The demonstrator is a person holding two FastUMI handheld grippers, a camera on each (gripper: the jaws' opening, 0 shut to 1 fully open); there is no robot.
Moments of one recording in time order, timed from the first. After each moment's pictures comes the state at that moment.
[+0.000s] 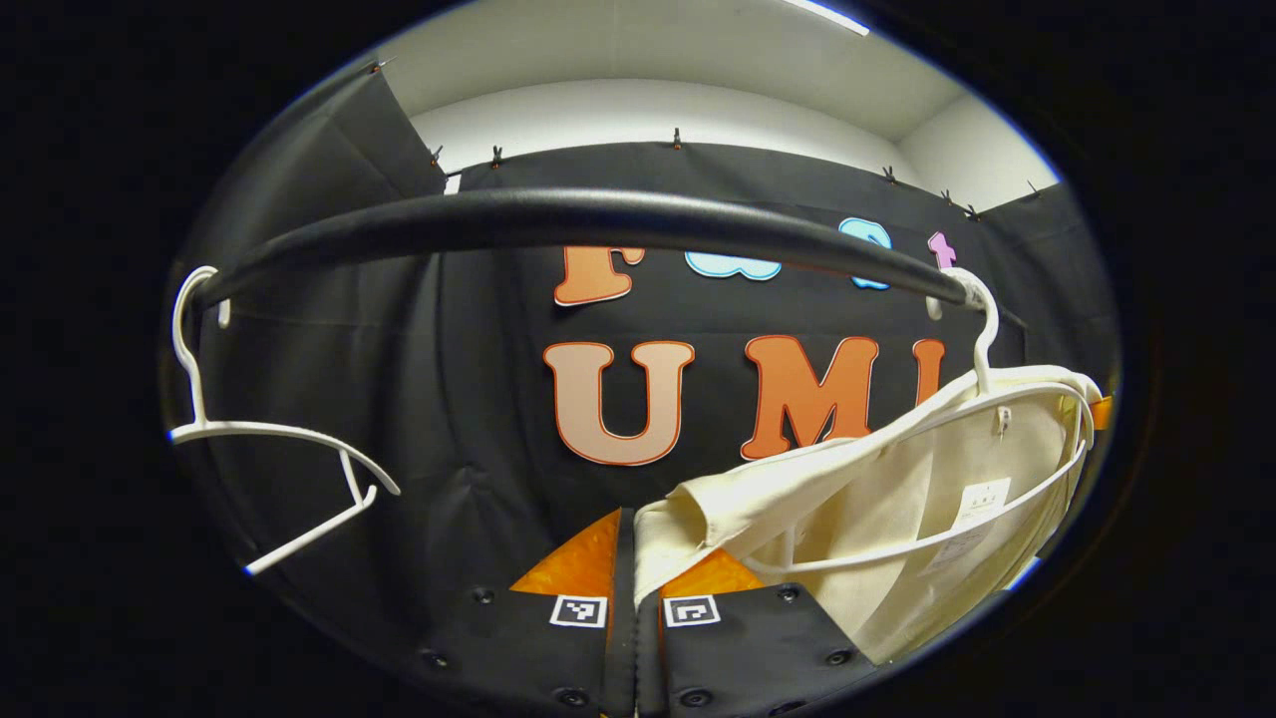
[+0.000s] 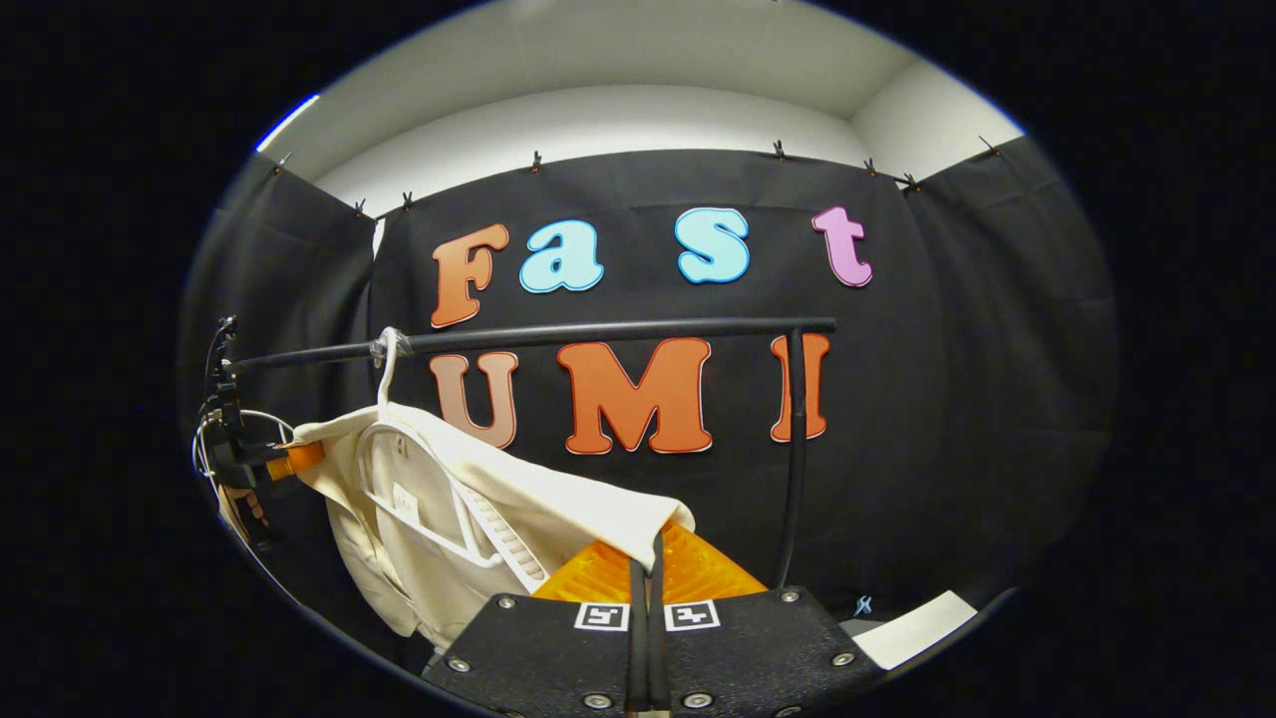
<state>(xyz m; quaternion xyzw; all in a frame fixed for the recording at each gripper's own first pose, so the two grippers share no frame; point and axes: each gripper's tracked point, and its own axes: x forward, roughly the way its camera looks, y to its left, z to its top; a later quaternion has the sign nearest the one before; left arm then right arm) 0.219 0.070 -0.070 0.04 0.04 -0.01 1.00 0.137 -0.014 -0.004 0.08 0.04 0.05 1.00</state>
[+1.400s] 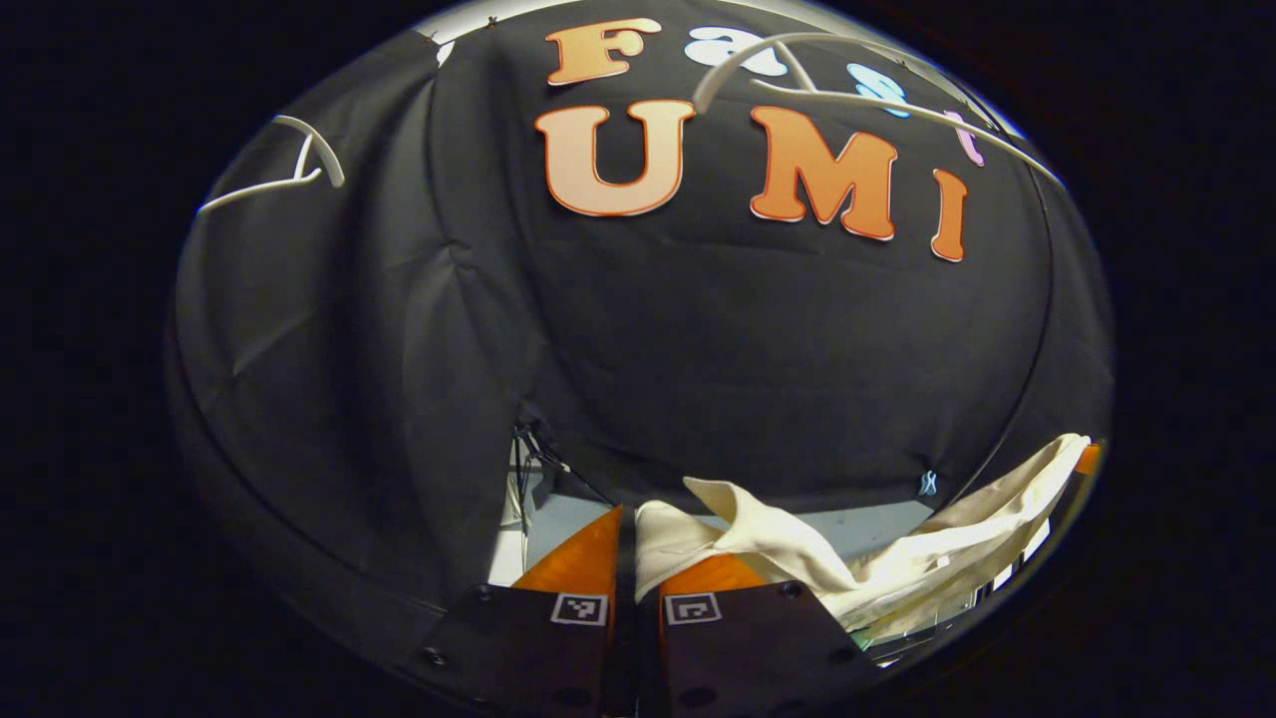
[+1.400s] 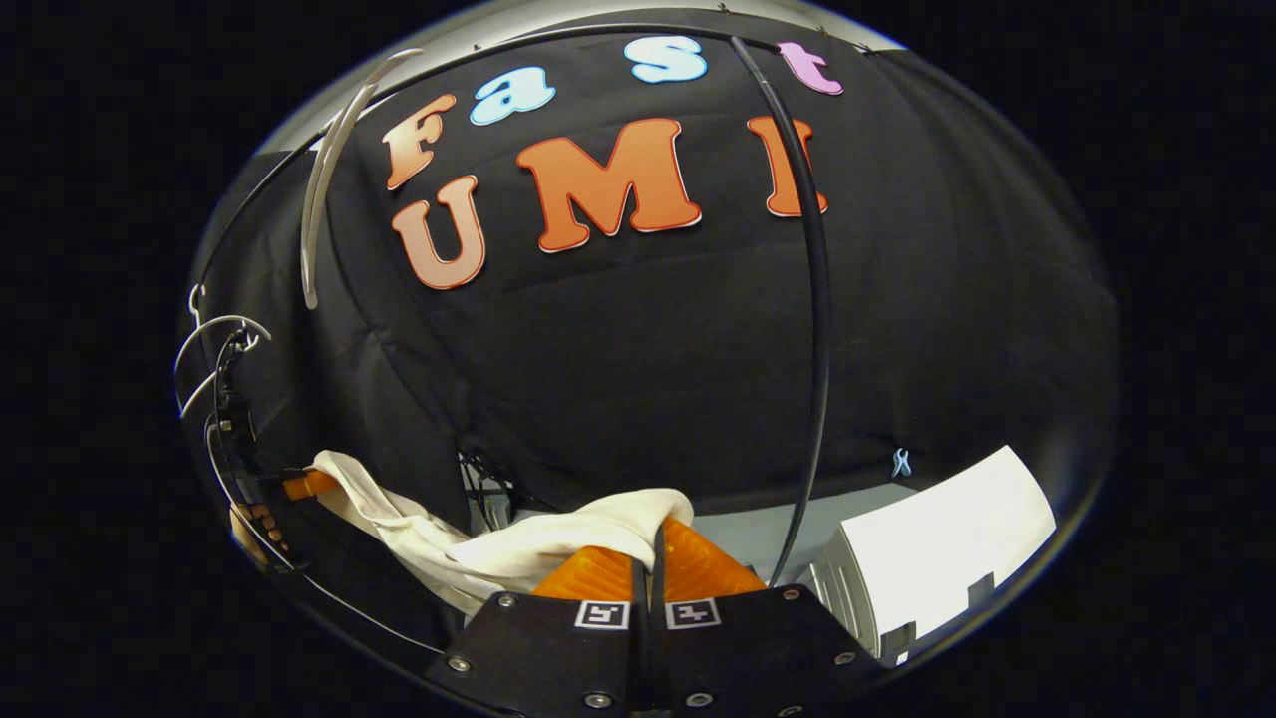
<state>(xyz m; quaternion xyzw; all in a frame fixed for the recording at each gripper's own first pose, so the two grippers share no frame) 0.136 0.049 -0.363 0.03 0.32 0.00 0.95 0.106 0.007 -0.297 0.13 0.28 0.05 0.95</state>
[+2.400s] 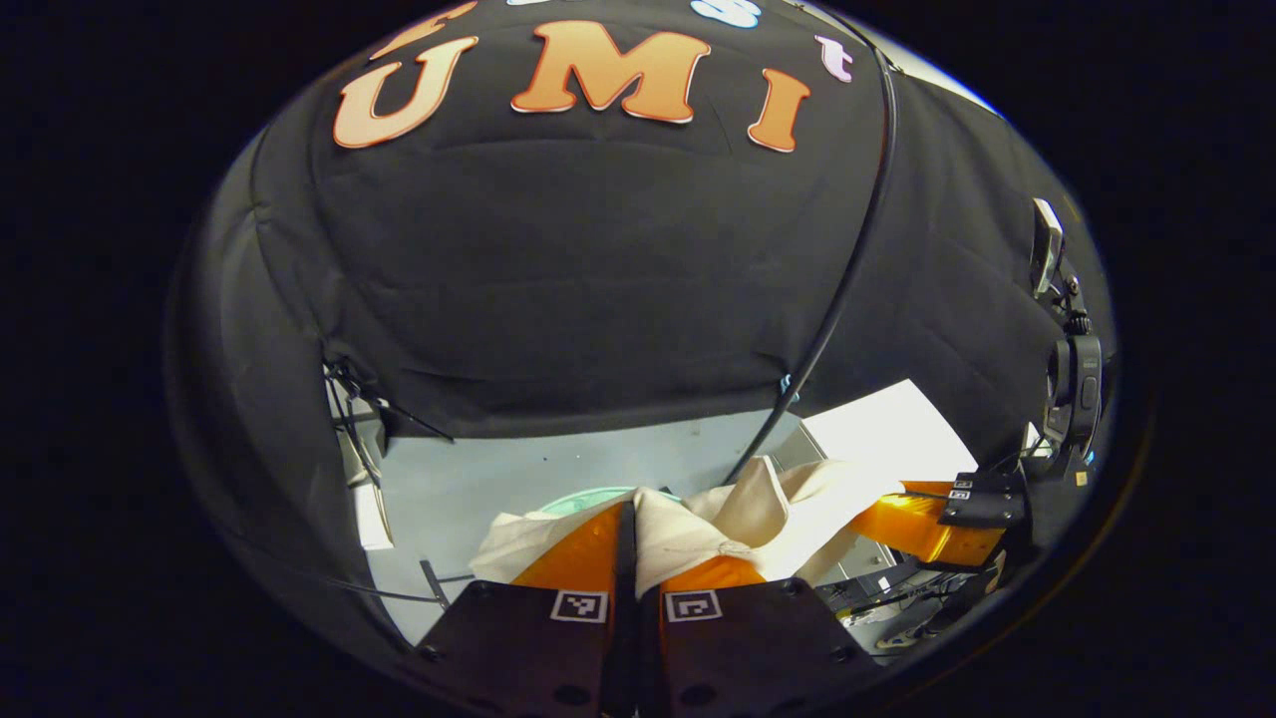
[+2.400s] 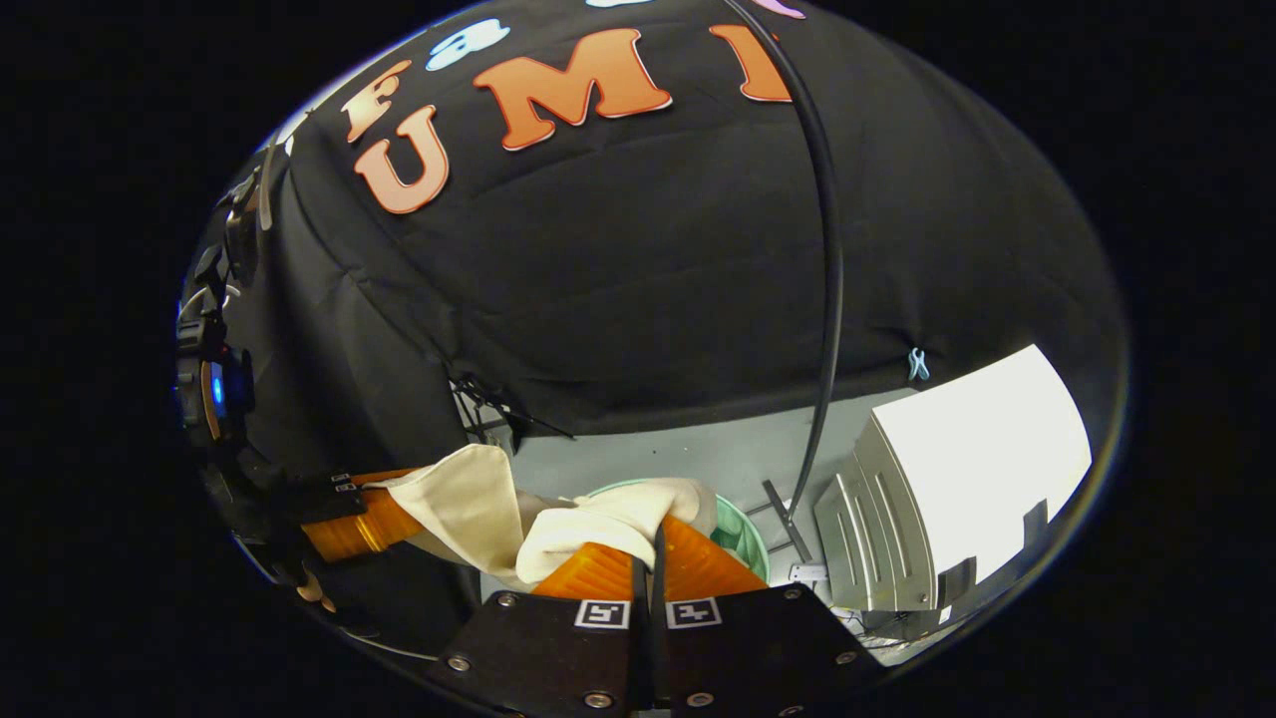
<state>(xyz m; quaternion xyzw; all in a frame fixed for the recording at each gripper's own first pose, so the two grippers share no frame) 0.054 -0.216 -0.478 0.01 0.44 -0.20 0.88 0.057 0.019 -0.449 0.16 0.40 0.05 0.90</state>
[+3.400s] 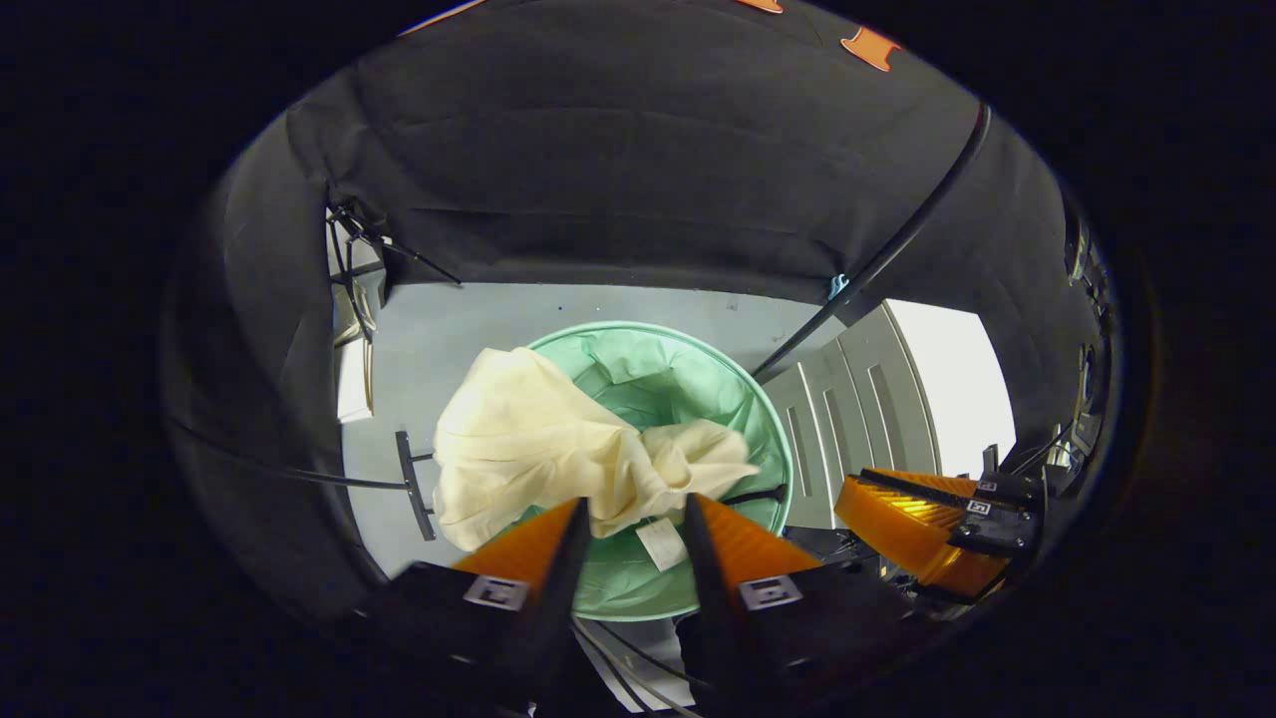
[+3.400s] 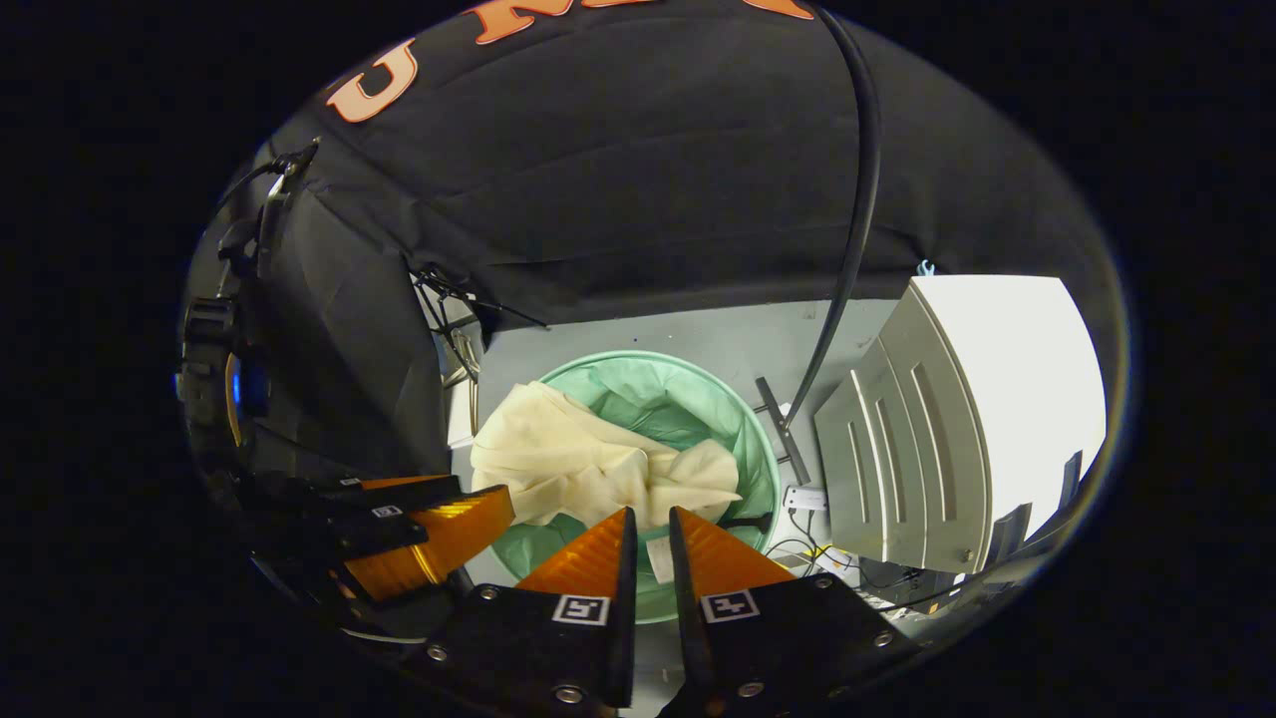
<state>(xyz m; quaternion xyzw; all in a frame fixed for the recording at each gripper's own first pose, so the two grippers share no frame) -0.021 -0.168 -0.637 0.00 0.59 -0.11 0.80 0.006 0.053 -0.602 0.13 0.53 0.06 0.83</state>
